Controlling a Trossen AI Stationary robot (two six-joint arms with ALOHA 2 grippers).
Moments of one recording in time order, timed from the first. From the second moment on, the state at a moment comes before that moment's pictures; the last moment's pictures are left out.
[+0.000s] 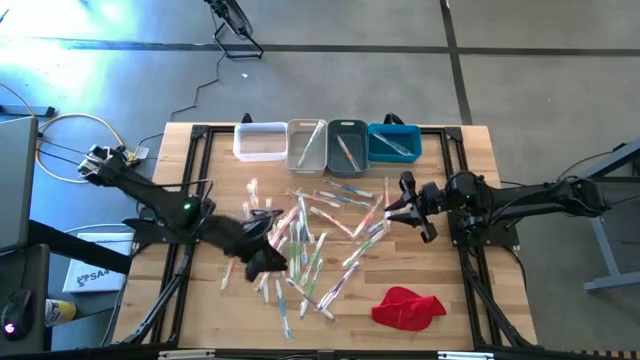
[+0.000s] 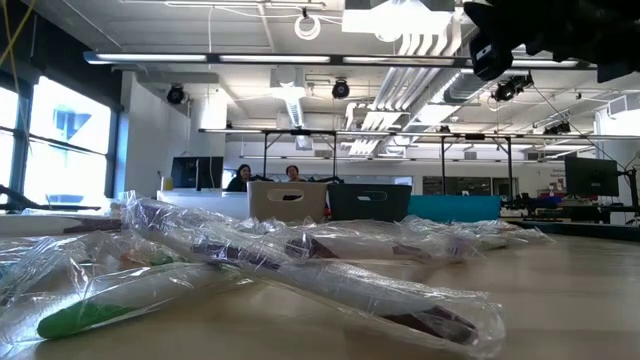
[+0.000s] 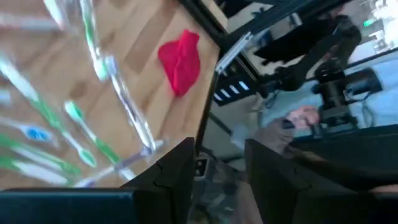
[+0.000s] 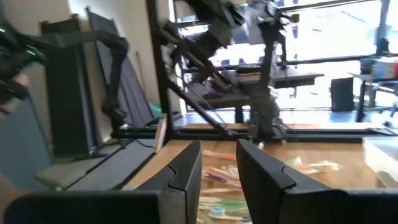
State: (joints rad) left arm -0.48 1.17 1.07 -0.32 -0.16 -1.05; right arm -0.07 0.73 0.25 0.61 -0.34 0.14
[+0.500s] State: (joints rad) left arm -0.61 1.55 1.54 -1.17 -0.34 -1.37; right arm -0.07 0.73 0.25 0.61 -0.31 0.14
